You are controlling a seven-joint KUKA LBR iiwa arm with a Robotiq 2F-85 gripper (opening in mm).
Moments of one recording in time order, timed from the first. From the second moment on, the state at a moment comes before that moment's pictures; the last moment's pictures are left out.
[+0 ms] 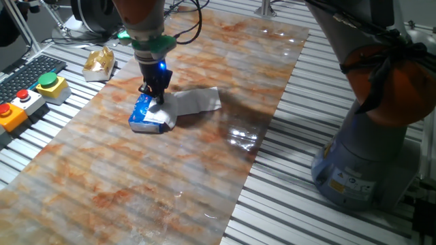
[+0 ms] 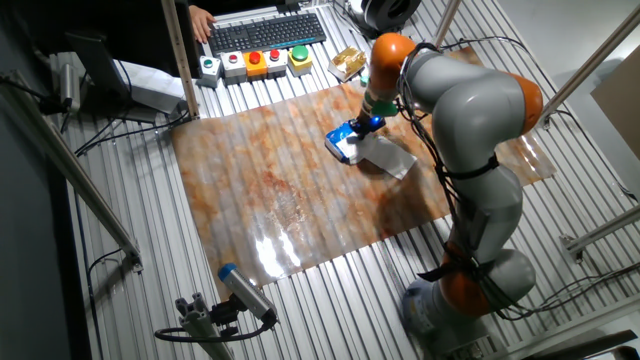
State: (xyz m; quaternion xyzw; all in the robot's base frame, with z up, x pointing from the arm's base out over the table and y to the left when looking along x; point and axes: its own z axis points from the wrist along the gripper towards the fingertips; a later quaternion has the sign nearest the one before) arm 0.609 0.011 0.069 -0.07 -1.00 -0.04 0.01
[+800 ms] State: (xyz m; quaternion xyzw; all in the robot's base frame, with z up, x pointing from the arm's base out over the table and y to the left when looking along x) arm 0.604 0.029 0.110 -0.09 -0.99 -0.06 0.04
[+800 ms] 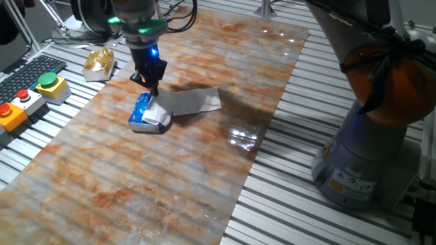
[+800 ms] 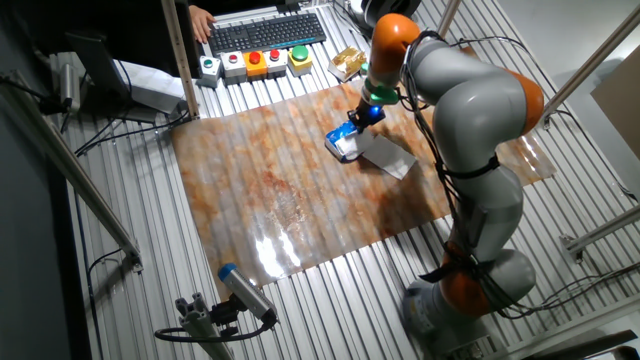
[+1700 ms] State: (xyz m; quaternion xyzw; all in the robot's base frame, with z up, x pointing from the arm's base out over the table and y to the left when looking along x) arm 0.598 0.017 0.151 -0.07 -0.99 -0.07 0.06
